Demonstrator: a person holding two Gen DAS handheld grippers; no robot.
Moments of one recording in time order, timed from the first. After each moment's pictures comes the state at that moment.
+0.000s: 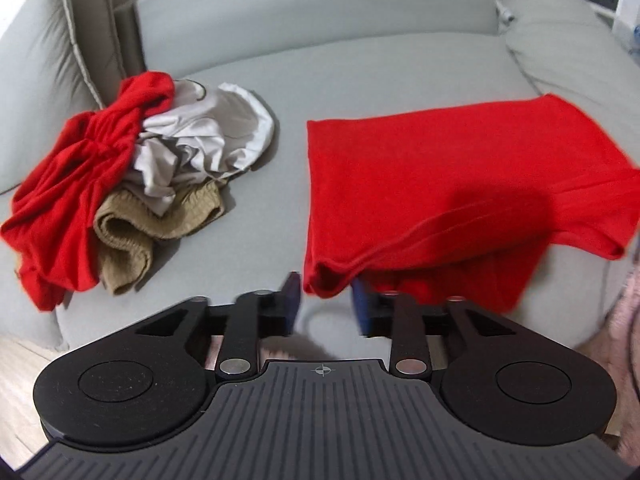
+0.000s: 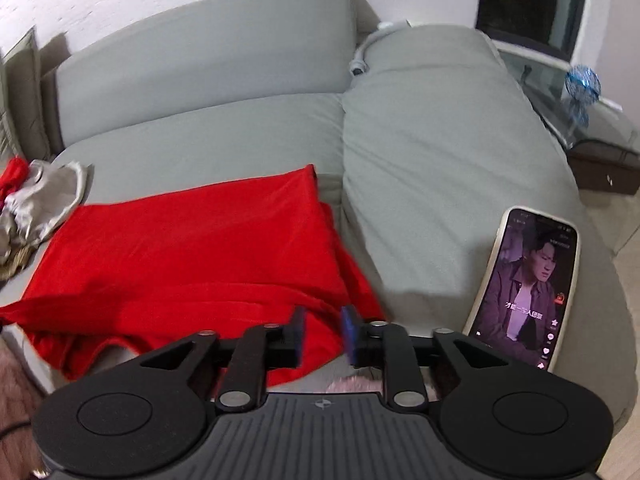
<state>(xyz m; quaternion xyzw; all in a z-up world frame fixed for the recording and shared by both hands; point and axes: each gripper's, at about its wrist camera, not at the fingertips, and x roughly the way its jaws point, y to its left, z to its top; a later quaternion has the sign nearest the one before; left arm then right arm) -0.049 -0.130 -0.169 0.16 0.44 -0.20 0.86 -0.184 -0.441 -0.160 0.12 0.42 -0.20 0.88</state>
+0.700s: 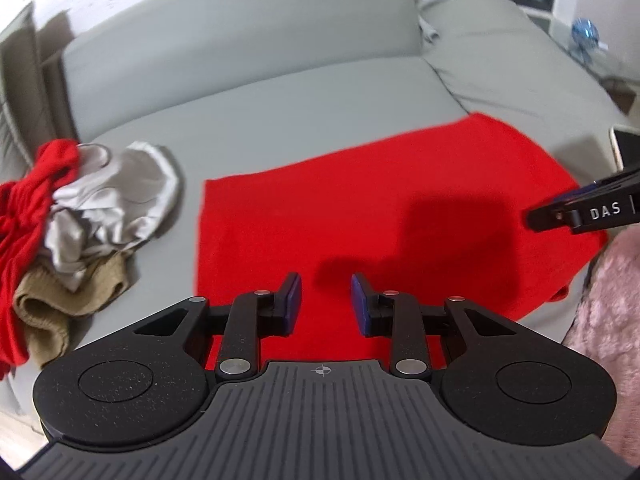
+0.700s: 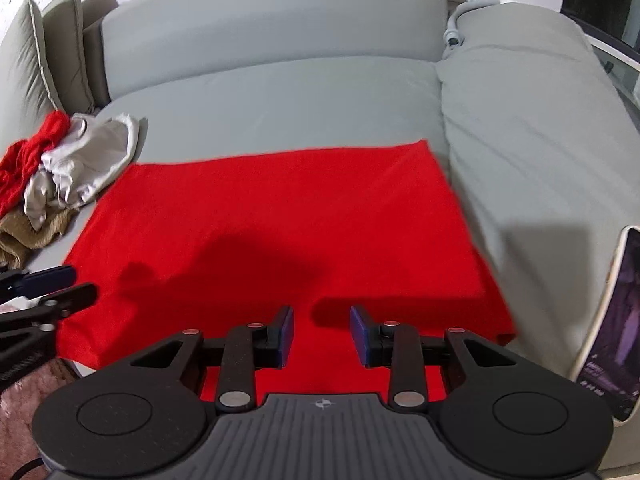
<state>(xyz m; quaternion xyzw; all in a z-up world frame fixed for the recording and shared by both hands) -0.040 -0.219 -0.194 0.21 0.41 -0.29 0.84 -0.108 -0.401 -0.196 0.13 0.49 -0.12 0.85</state>
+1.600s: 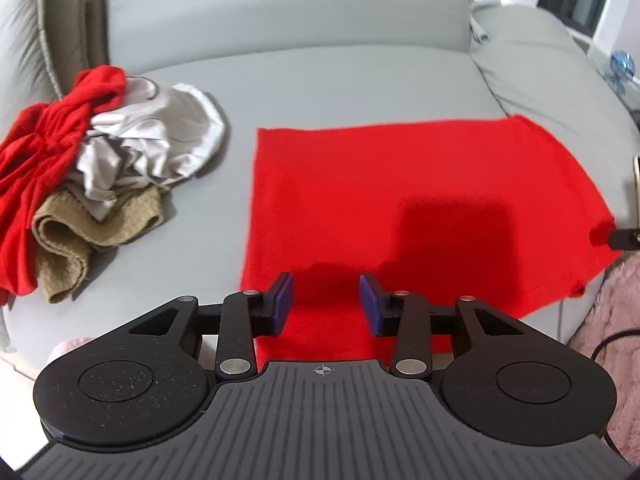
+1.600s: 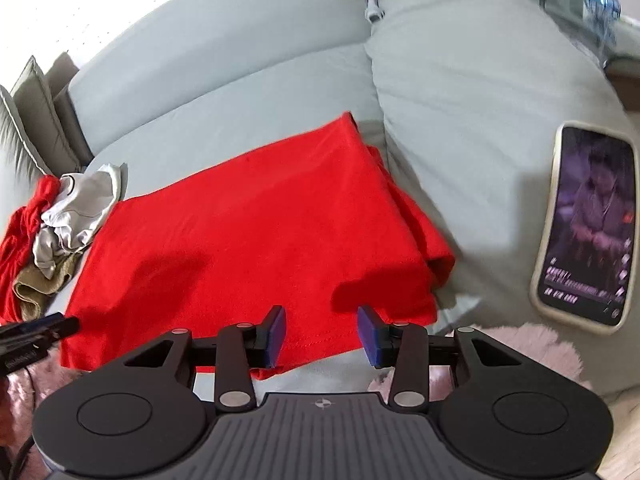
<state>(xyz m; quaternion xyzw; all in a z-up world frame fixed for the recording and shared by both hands) -0.024 -0.172 -0.185 0.14 0.46 -0.25 0.84 -0.179 -0.436 -0.191 0.25 0.45 -0.15 0.84</state>
